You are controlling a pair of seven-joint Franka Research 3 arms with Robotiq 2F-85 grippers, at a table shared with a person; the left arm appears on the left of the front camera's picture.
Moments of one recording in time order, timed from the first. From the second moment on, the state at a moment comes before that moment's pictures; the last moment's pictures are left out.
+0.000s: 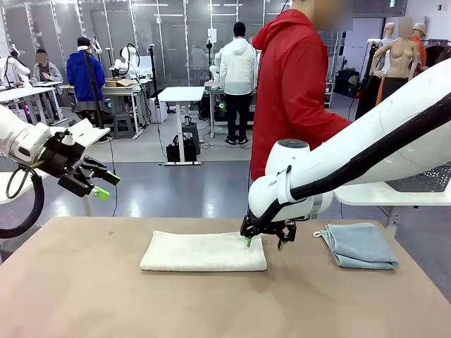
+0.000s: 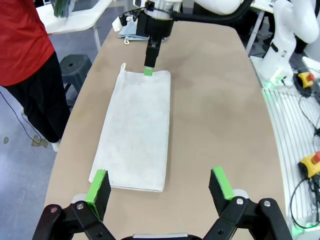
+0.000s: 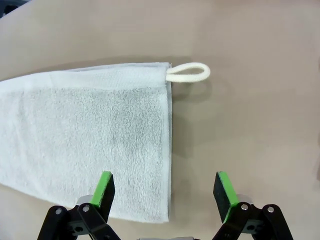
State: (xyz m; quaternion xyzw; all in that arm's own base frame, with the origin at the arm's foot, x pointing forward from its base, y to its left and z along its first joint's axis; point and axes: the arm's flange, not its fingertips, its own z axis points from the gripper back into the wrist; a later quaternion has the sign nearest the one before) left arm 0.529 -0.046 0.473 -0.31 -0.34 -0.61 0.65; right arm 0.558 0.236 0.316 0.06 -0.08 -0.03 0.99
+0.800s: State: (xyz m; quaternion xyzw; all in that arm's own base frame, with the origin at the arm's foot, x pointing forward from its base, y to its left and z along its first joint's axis) left arm 0.529 -0.046 0.473 -0.31 -0.34 -0.61 0.65; right arm 0.578 0.250 0.297 0.04 -0.09 -0.05 0.99
